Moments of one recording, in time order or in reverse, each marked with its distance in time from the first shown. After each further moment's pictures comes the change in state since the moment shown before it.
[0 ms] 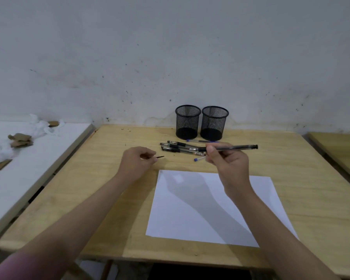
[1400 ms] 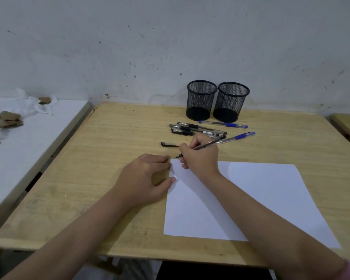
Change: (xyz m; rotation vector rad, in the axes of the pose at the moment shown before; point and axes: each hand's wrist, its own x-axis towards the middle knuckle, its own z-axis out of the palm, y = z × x) left_hand -0.061 -0.015 -0.016 0.302 -0.240 0.371; right_hand 0.002 0.065 0.085 -0.293 -0.015 0.266
